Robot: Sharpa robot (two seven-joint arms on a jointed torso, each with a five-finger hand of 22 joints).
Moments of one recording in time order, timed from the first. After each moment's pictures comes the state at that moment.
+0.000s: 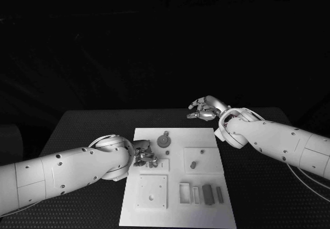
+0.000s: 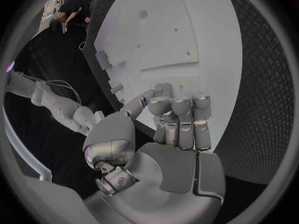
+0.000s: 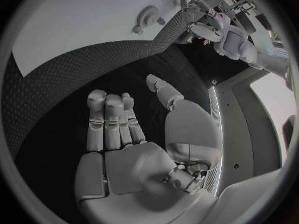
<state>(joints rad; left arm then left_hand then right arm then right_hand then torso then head) 1.29 -0.64 -0.19 1.44 -1.12 -0.02 -0.43 0.68 0.08 0.74 -0.28 0.47 1.08 0.08 0.37 0.79 1.44 -0.10 1.05 0.73 1.23 -0.15 1.27 0.72 0.05 0.96 -0.14 1.11 1.28 1.26 -0.67 -0.02 1.18 -1.05 -0.43 0.02 0.92 -0.19 0.54 -0.28 0.38 0.80 0.17 0.25 0.43 0.96 0.06 1.21 0.91 1.22 -0.05 1.16 1.05 0.20 1.09 -0.03 1.01 1.31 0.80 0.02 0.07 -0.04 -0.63</state>
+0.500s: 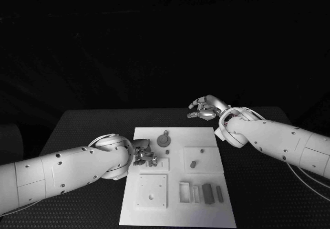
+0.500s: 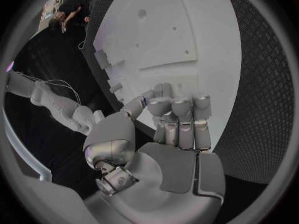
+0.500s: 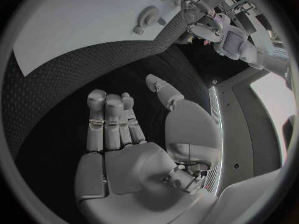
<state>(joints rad) 1.29 -0.64 -0.19 1.44 -1.13 -0.03 -0.43 0.67 0.09 0.74 -0.28 0.47 1.08 0.08 0.39 0.80 1.44 -0.10 1.06 0.73 1.23 -0.15 1.28 0.72 0.05 0.96 -0.14 1.11 1.28 1.26 -0.67 -0.02 1.18 -1.05 -0.43 0.02 0.92 -0.19 0.54 -0.28 0.39 0.80 0.16 0.25 0.43 0.96 0.06 1.22 0.90 1.22 -0.05 1.16 1.05 0.20 1.09 -0.03 1.01 1.31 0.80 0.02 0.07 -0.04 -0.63</state>
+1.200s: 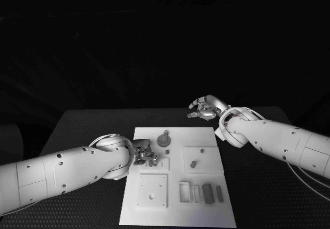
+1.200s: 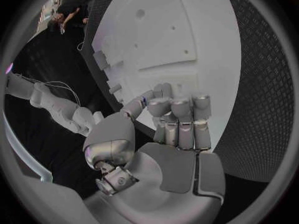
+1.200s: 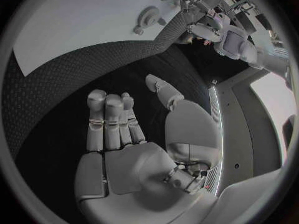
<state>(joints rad) 1.29 -0.63 -0.20 1.44 -1.14 -0.03 -0.44 0.66 0.08 0.74 -0.28 0.47 1.08 0.08 0.39 0.80 1.44 -0.10 1.08 0.73 1.24 -0.15 1.29 0.71 0.05 0.96 -0.14 1.11 1.28 1.26 -0.67 -0.02 1.18 -1.05 -0.43 0.02 0.92 -0.19 0.54 -0.28 0.41 0.80 0.16 0.25 0.43 0.96 0.06 1.22 0.90 1.22 -0.05 1.16 1.05 0.20 1.09 -0.03 1.01 1.31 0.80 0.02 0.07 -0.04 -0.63</state>
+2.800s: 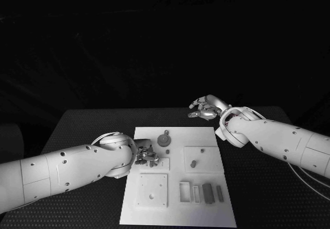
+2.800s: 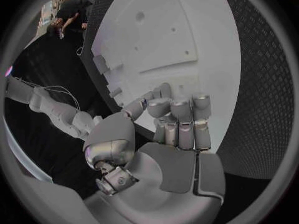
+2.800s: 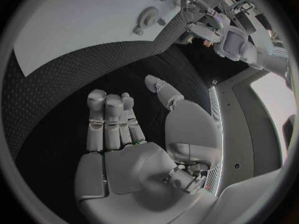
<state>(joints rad) 1.30 -0.61 -0.19 1.43 -1.16 0.02 -0.45 0.65 0.08 0.76 -0.23 0.33 1.08 0.07 0.41 0.79 1.44 -0.10 1.09 0.72 1.25 -0.16 1.30 0.71 0.05 0.96 -0.14 1.10 1.29 1.26 -0.67 -0.02 1.18 -1.05 -0.43 0.02 0.91 -0.18 0.54 -0.28 0.47 0.80 0.16 0.25 0.43 0.96 0.06 1.23 0.88 1.22 -0.05 1.17 1.04 0.20 1.09 -0.03 1.01 1.31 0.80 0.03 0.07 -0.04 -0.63</state>
